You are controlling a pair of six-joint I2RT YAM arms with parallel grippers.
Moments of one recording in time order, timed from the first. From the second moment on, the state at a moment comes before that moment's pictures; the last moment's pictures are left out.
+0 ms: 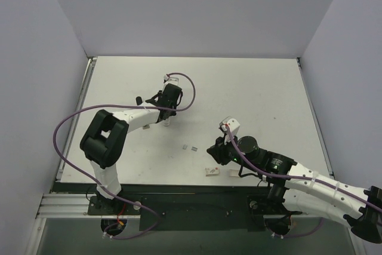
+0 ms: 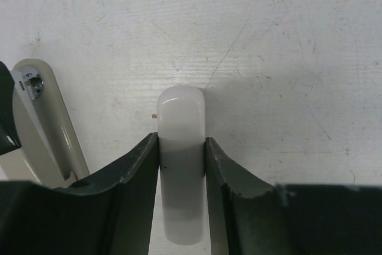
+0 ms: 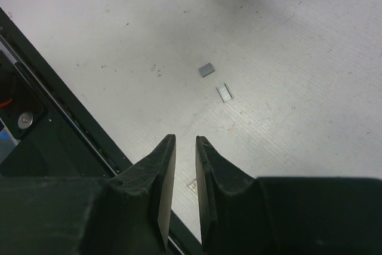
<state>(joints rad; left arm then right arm) -0.58 1.86 1.18 -0.15 -0.45 -0.32 1.01 0.78 0.50 -0.14 0.14 0.34</state>
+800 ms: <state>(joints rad) -0.47 1.92 1.21 -0.18 -0.40 -0.35 1.02 0.86 0.50 -0.11 0.13 0.34</state>
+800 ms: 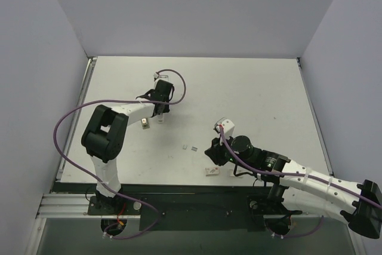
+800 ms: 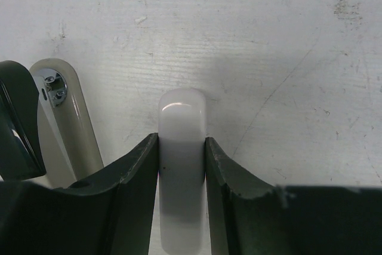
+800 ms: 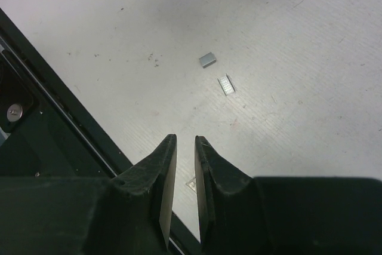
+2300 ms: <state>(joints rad) -0.52 1.57 1.08 -0.14 -0.33 -0.40 1.04 0.79 0.53 -0.21 0.14 0.35</state>
